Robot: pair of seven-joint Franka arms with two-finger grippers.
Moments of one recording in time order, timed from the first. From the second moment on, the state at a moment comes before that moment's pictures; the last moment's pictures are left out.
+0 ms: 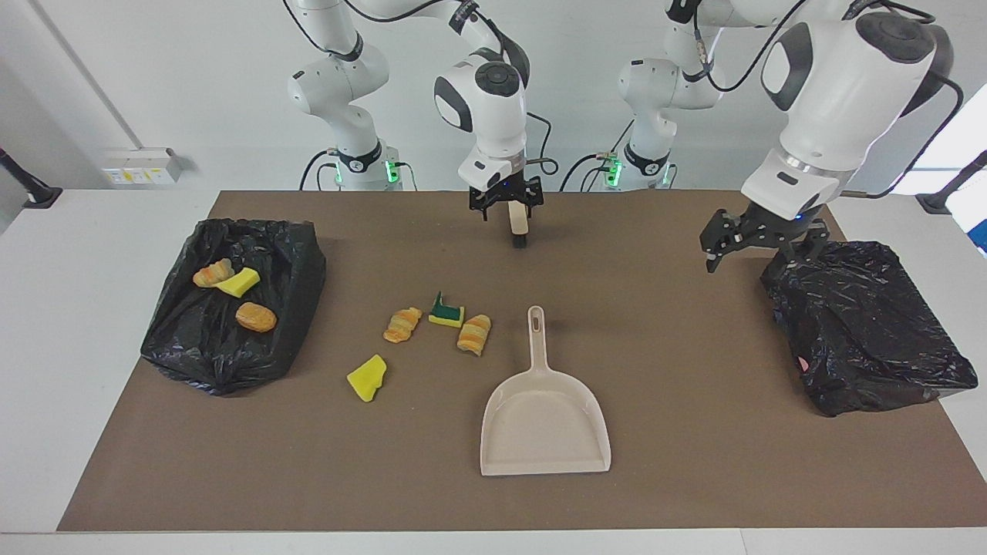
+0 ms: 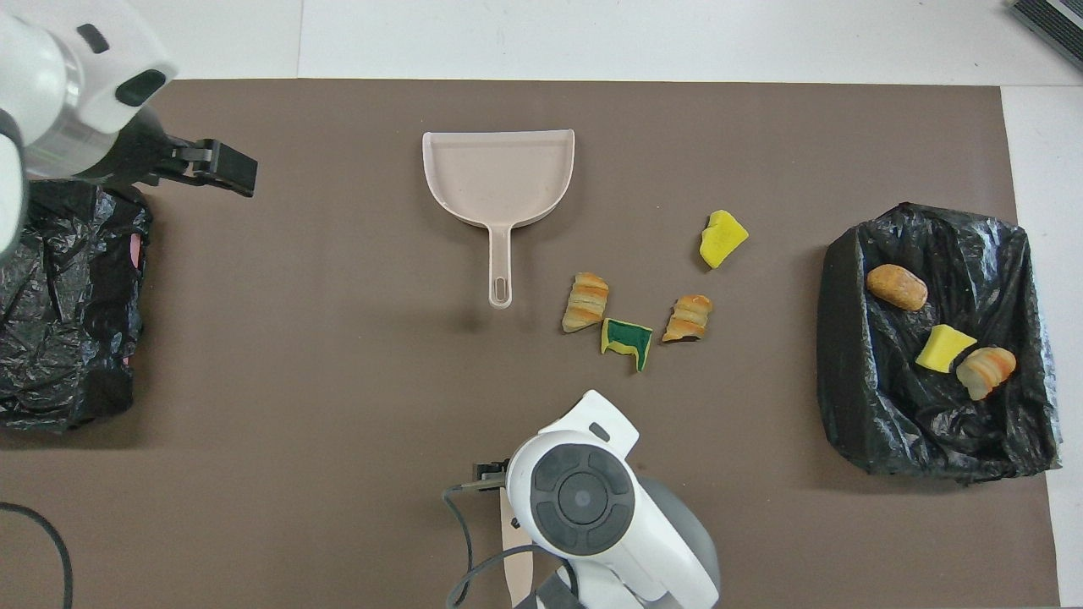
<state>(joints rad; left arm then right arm) -0.24 0.27 0.02 -1.30 -0.02 1.69 -0.03 0.71 0.01 0.09 -2.15 0.13 2.17 0.73</state>
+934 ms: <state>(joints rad) -0.49 0.51 0.01 -1.32 -0.01 1.98 -0.26 0.99 -0.02 0.10 -2.37 0.25 2.29 0.99</state>
